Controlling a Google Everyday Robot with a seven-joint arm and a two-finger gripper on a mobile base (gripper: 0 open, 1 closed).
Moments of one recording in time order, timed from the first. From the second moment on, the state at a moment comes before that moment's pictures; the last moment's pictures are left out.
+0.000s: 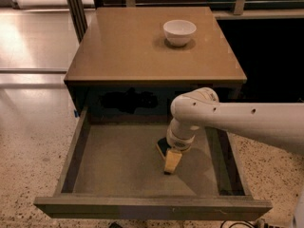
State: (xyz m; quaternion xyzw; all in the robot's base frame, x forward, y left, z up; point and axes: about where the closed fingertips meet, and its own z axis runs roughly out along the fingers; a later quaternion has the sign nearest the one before) arm 0.531 -0.073 0.579 -0.65 0.76 0.05 0.09
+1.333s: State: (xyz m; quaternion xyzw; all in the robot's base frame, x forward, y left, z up) arm 0.539 -0.067 0.618 -0.66 0.74 0.07 0.08
